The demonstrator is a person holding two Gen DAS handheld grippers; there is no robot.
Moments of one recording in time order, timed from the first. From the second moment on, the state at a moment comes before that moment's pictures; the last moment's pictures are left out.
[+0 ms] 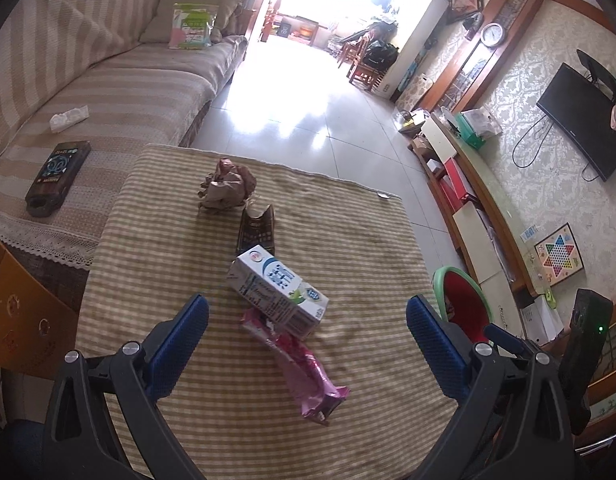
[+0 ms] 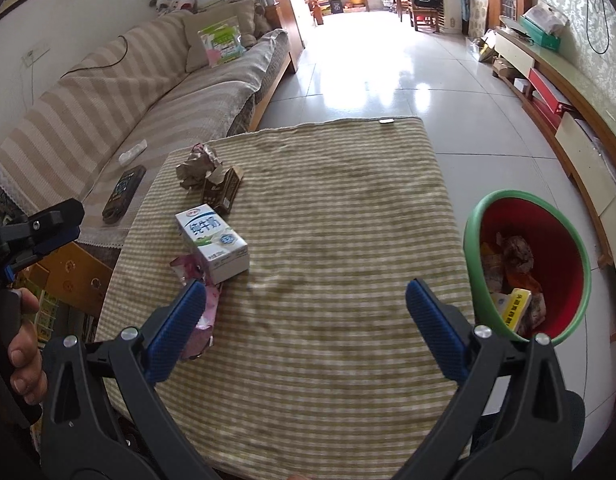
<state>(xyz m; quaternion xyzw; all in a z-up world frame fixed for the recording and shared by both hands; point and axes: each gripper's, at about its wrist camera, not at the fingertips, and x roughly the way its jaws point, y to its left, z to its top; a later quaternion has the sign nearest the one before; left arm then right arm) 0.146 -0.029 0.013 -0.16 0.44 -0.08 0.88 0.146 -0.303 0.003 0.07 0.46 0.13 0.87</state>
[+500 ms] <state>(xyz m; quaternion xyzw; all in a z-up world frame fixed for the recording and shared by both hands) 0.182 -0.022 -0.040 -0.21 0.50 -0.09 0.84 0.139 -0.266 -0.025 0.05 0.49 0.16 0.85</state>
